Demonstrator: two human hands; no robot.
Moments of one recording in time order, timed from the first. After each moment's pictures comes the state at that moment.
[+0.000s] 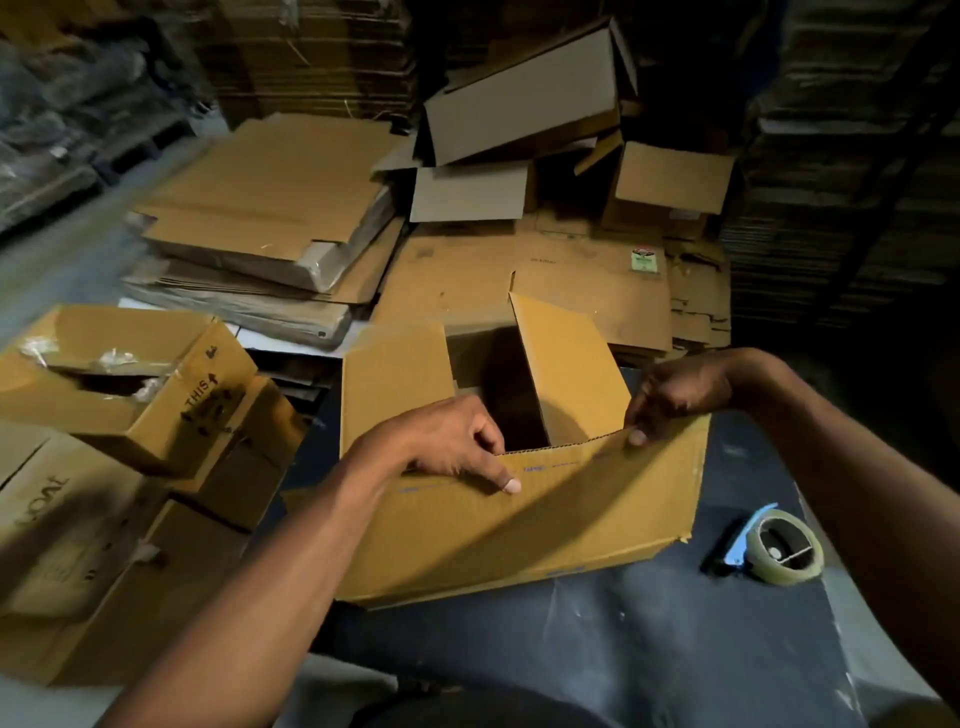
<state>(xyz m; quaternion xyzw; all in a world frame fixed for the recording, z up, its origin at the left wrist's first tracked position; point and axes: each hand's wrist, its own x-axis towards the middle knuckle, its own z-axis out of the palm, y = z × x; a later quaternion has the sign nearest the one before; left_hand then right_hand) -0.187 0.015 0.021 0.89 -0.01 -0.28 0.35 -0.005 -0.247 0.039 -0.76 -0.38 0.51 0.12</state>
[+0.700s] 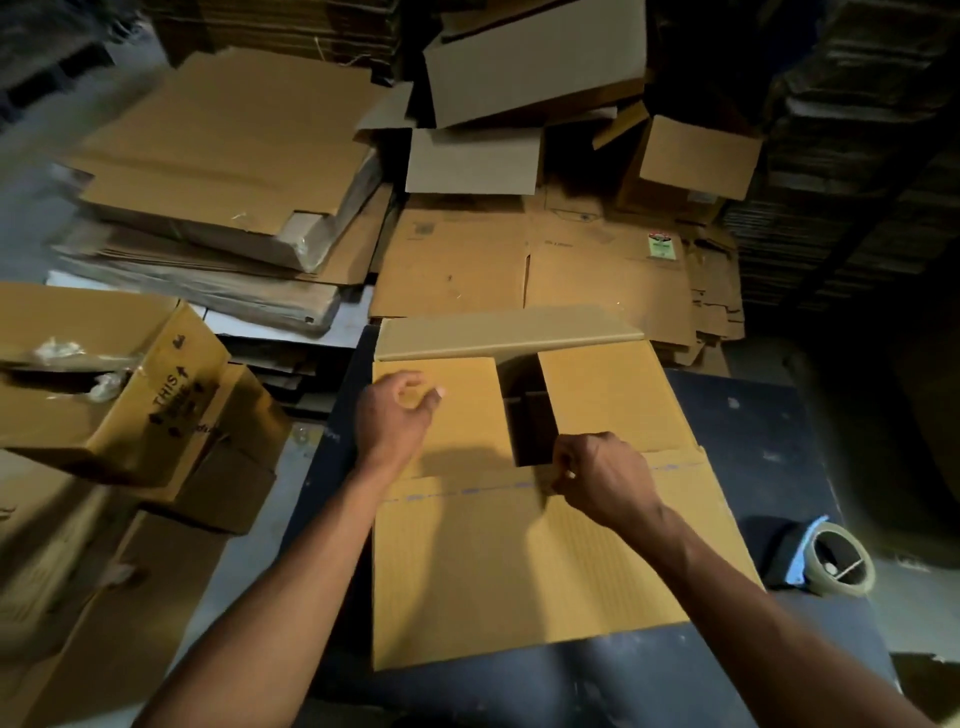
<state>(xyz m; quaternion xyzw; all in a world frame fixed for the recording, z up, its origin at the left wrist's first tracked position) -0.163 0.170 -0.111 0.84 0.30 0.14 0.44 -0.106 -0.097 -0.096 -0.95 -0.28 0.10 0.09</state>
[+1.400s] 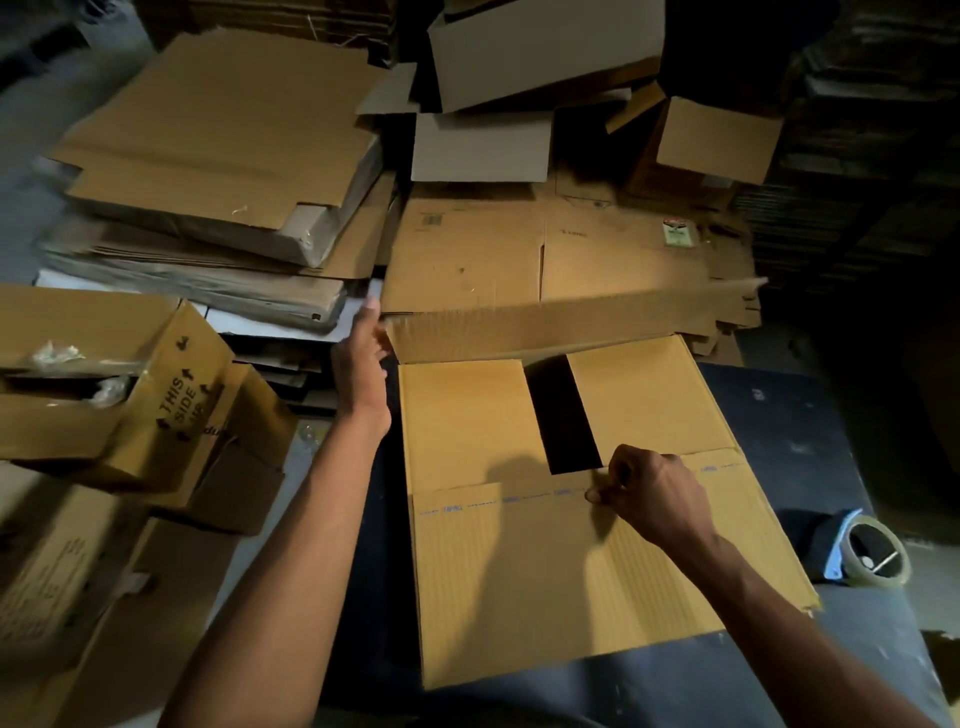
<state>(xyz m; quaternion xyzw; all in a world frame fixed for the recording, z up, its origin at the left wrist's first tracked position) -0.142 0.231 -0.050 0.56 0.34 0.21 0.73 -0.117 -0.104 -0.117 -0.97 -0.15 0.11 0.15</state>
